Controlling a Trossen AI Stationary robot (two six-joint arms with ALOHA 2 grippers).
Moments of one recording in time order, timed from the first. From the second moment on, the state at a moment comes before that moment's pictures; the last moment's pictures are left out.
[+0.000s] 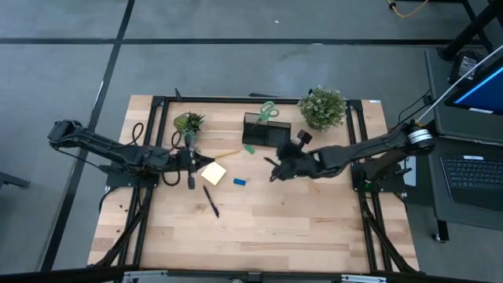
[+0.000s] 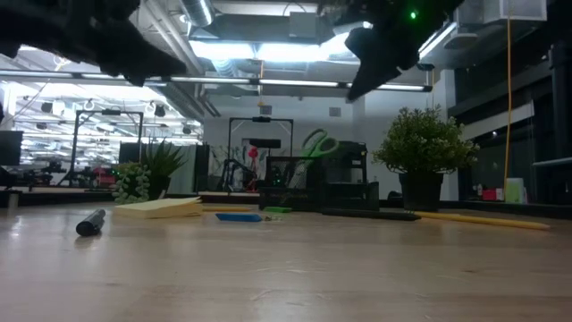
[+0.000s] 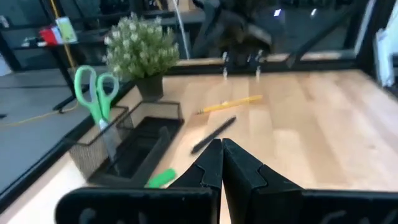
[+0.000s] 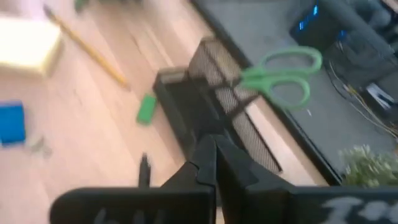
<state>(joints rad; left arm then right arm) -0.21 0.73 0.27 0.27 -0.44 0.00 0.19 1.50 1.05 -0.47 0.82 0.33</state>
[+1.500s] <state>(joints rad) 0.07 1.07 0.61 -0.39 -0.26 -0.32 0.02 1.29 0.58 0.23 0.54 -0.01</state>
